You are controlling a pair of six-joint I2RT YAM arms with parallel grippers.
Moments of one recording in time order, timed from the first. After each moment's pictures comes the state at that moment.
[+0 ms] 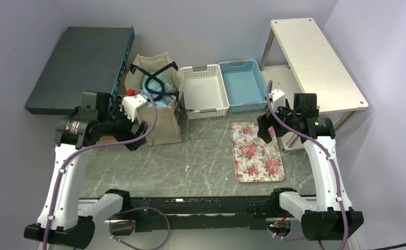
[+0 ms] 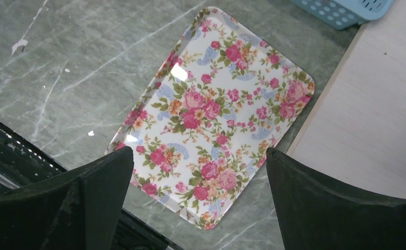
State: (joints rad) left arm -0.13 1.00 1.37 -1.28 0.39 0.44; right arm 0.00 1.04 1.17 -1.01 -0.43 -0.48
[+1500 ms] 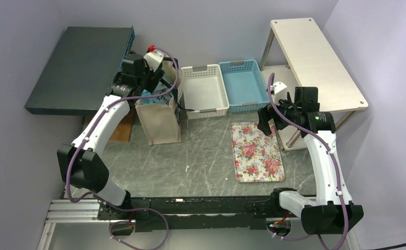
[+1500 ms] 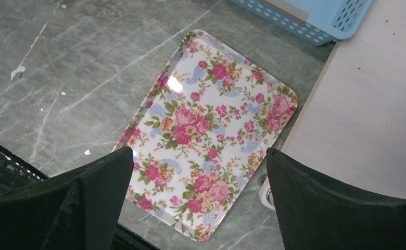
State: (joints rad) left arm -0.27 1.54 1.47 -0.35 -0.26 0.50; right arm 0.00 1.11 1.26 -0.97 -0.42 -0.43
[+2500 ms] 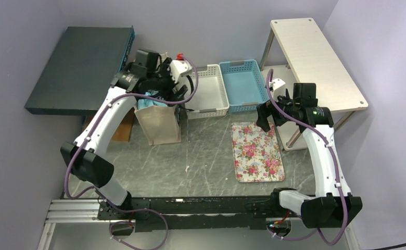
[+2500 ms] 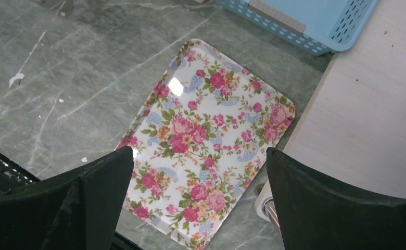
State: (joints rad) left arm -0.42 1.63 1.78 -0.76 0.39 0.54; right arm 0.00 1.15 1.27 -0.93 -0.43 -0.43
